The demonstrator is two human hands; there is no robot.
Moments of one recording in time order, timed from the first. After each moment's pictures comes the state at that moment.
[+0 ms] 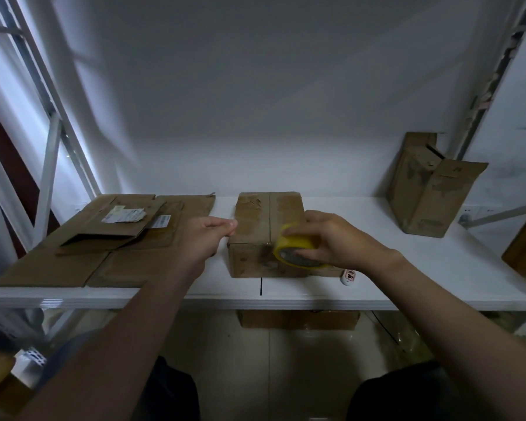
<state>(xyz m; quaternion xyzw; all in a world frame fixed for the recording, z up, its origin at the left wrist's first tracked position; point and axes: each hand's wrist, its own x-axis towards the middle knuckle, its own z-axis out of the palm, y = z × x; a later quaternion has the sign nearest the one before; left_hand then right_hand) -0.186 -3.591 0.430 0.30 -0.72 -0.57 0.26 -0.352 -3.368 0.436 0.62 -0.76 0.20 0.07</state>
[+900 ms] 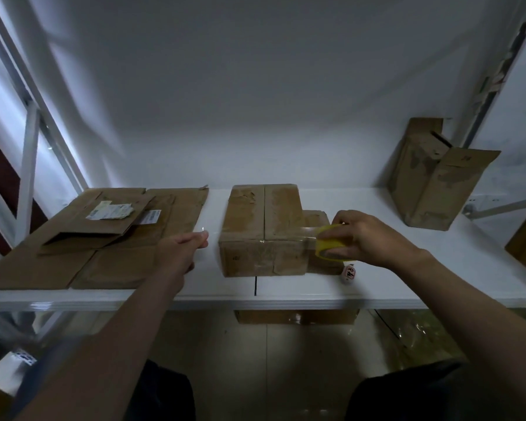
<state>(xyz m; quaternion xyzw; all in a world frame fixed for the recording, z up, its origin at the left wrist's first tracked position) -0.195 -3.629 0.374 0.39 -0.66 -0.58 0.28 -0.428 -3.327 0.397 0.60 -0.77 0.16 0.12</state>
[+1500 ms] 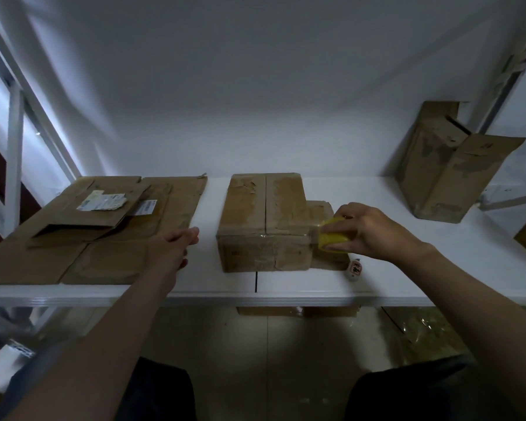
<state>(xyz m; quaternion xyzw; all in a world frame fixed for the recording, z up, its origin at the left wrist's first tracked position) -0.205 -3.649 0.352 0.43 -0.66 -0.56 0.27 -0.454 -3.343 0.375 0.63 -0.75 0.17 0.14</state>
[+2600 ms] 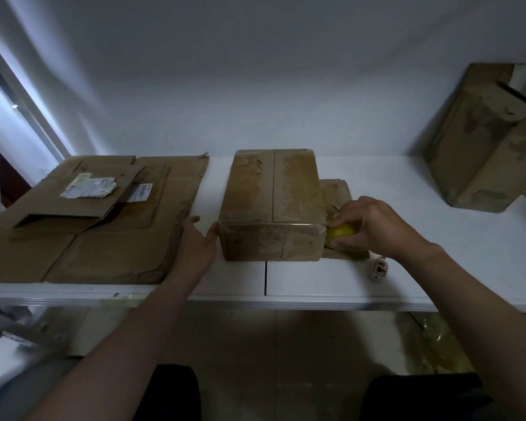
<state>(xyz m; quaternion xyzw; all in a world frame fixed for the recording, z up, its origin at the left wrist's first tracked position) -0.271 -3.671 0.292 0.44 -0.75 -0.47 0.19 -0.485 -3.391 0.330 0.54 -0.80 0.25 0.04</state>
